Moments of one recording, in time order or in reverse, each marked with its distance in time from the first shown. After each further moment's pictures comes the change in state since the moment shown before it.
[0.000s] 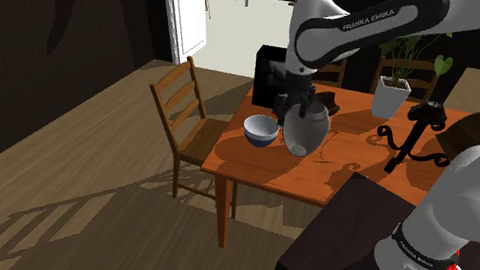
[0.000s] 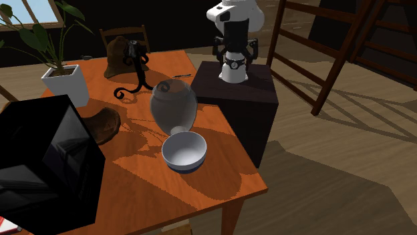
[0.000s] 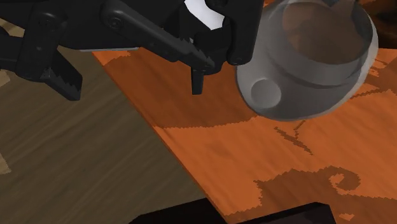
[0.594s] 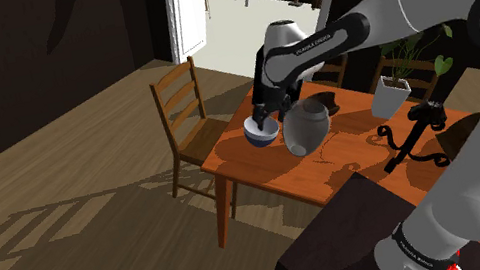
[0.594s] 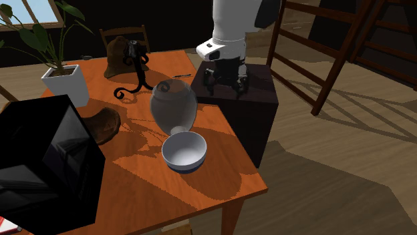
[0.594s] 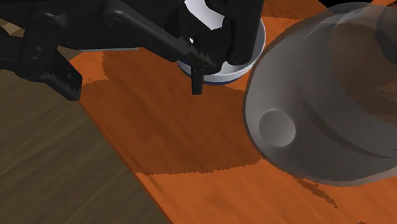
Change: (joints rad) arm -0.016 0.348 -0.005 0.180 -0.061 0.185 0.024
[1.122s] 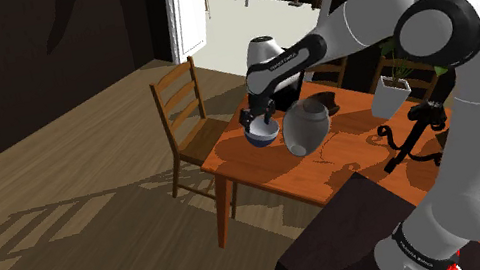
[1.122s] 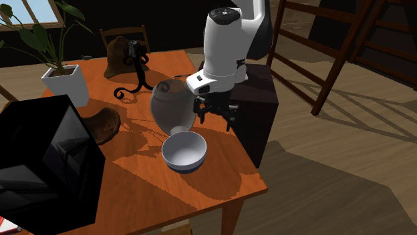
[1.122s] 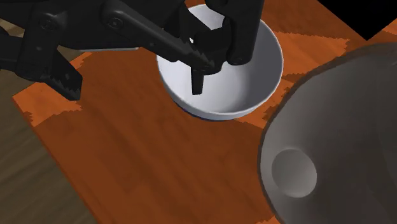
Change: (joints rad) arm 0.001 0.292 -0.020 0.233 -0.052 0.075 0.028
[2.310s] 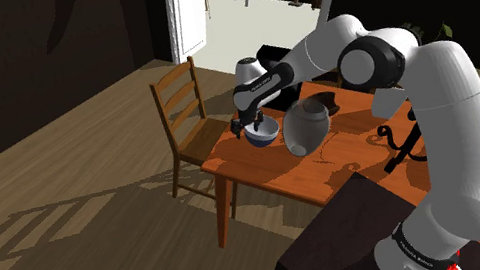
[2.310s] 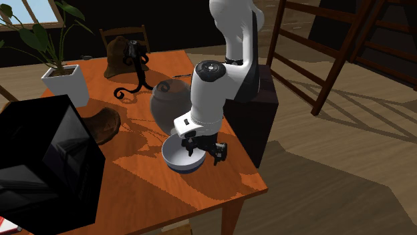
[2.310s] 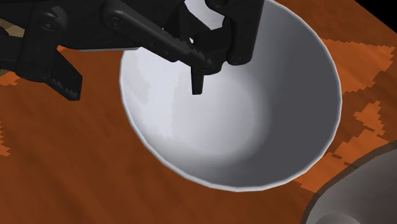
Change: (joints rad) arm -0.007 0.356 -0.026 0.319 -0.028 0.050 0.004
